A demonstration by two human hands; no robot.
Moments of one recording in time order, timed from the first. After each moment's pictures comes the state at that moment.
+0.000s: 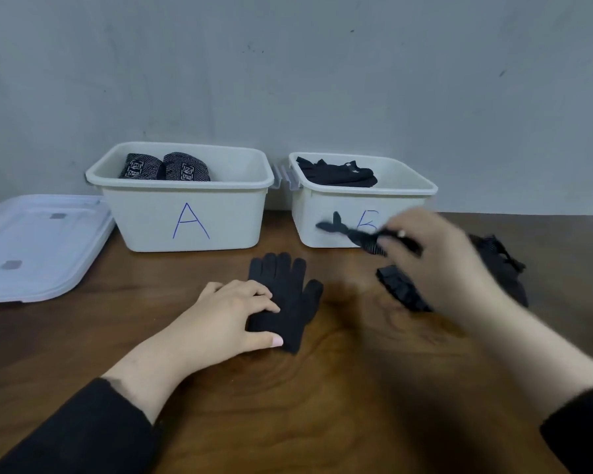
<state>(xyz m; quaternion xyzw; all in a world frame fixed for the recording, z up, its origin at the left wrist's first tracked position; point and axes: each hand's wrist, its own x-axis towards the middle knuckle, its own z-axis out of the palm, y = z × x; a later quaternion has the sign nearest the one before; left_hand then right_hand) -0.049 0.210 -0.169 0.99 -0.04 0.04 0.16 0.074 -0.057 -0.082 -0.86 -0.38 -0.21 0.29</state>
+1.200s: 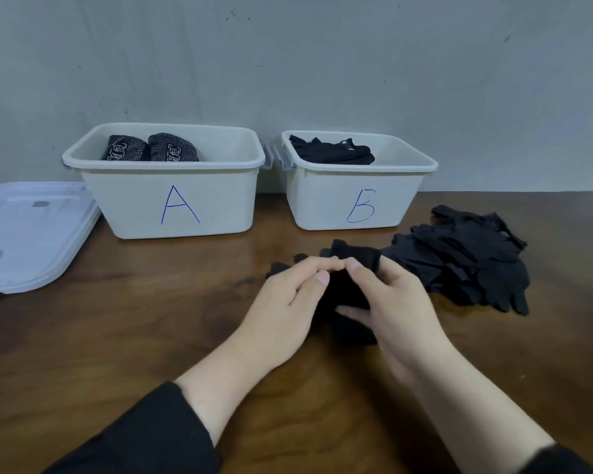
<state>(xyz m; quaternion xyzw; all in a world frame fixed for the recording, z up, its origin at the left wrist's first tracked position) -0.042 0.121 -0.157 0.81 -0.06 0.20 0.55 0.009 -0.022 -0.136 -0.70 -0.09 0.11 0.70</state>
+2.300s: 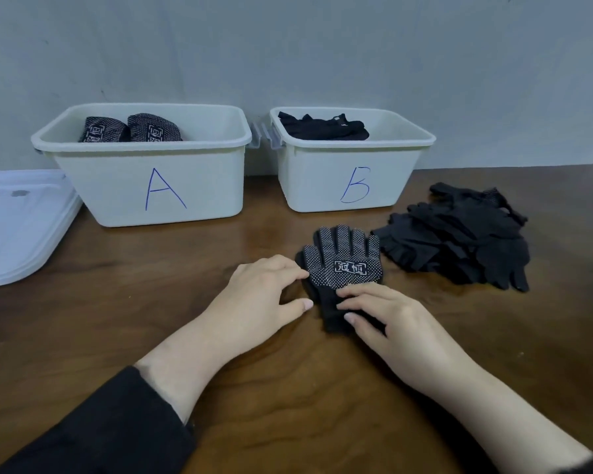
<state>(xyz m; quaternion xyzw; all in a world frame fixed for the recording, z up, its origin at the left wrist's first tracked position) -0.023 0.156 -0.188 0.97 -0.04 0.08 0.23 0.022 -0.078 -0.187 -0.88 -0.39 -0.02 0.26</state>
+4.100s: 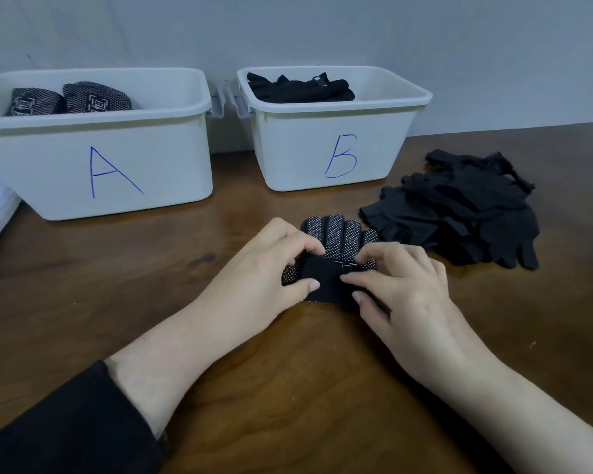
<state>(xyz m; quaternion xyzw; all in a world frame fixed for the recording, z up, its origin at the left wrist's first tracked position) 0.005 0.136 -0.187 0.94 -0.10 0.12 0.30 0.039 -0.086 -0.199 -0.90 -0.35 -0.17 0.21</state>
